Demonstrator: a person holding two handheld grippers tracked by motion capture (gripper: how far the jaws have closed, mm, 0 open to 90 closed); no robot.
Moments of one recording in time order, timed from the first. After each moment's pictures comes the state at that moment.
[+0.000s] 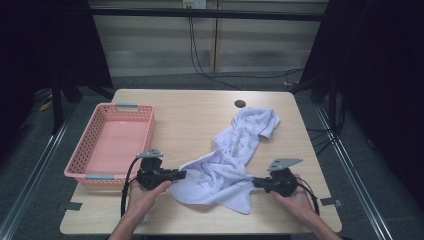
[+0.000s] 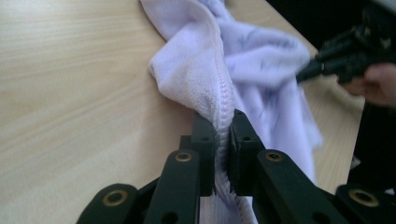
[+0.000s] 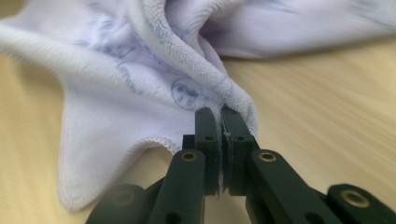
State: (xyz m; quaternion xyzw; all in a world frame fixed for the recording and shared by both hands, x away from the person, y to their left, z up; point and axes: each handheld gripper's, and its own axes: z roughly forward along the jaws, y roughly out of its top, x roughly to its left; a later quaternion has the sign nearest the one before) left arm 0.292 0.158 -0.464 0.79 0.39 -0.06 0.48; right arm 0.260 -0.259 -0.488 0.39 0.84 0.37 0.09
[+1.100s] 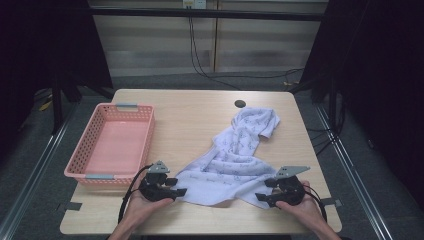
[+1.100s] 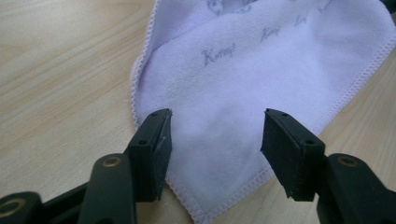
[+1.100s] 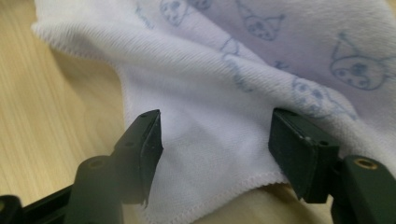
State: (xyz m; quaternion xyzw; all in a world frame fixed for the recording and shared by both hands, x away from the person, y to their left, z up) left arm 0.281 0.152 -0.496 0.86 0.32 0.00 0.39; right arm 0.235 -0.261 -0.498 0.38 0.85 0.36 0.08
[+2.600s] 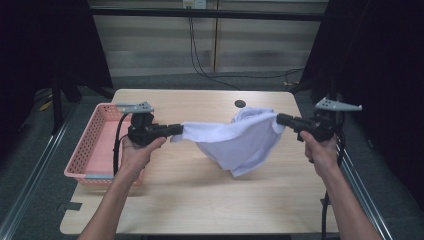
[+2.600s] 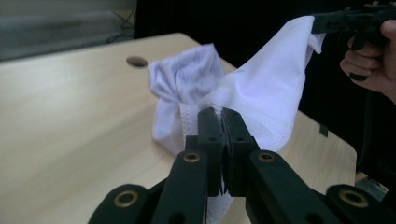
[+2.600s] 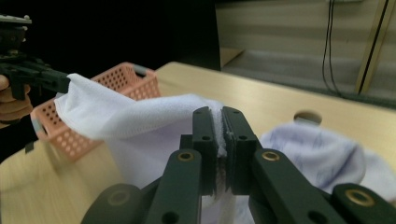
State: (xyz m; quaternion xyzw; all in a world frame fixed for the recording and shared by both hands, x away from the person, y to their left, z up) left arm 0.361 0.159 -0.337 0.77 0.31 0.04 0.56; right arm 0.325 -0.309 -0.335 0.41 0.70 0.56 0.16
